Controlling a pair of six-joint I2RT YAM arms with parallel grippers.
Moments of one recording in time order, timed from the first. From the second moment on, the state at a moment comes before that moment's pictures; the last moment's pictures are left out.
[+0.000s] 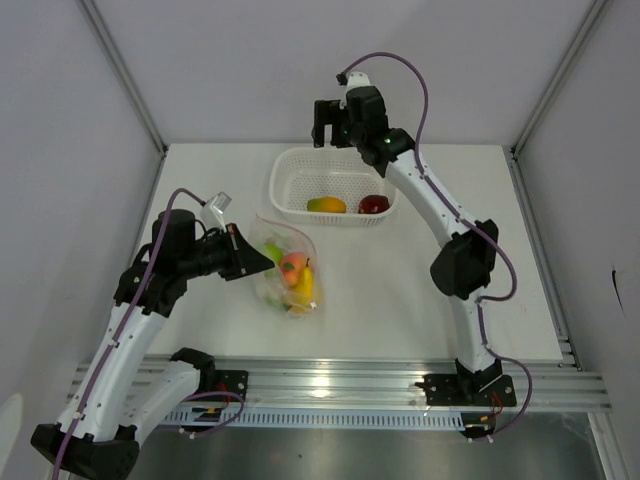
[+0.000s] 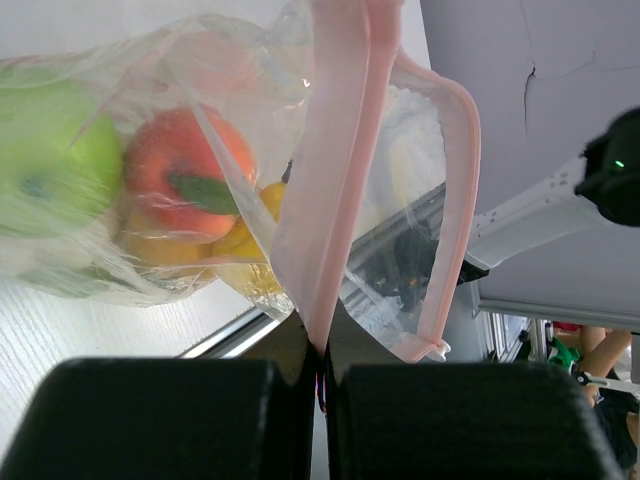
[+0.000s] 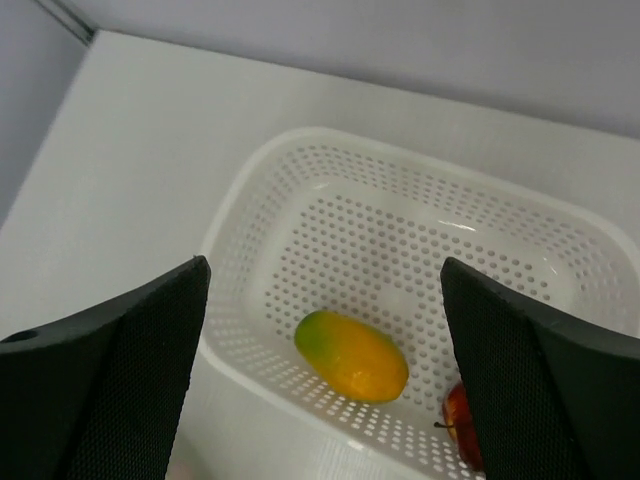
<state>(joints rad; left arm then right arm) -0.27 0.81 0.96 -0.72 0.60 -0.62 0.57 2.09 2.22 -0.43 0.10 0.24</state>
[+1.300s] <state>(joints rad) -0.27 0.81 0.95 -0.72 0.60 -0.62 0.49 2.46 2.25 -0.79 -0.26 0.28</state>
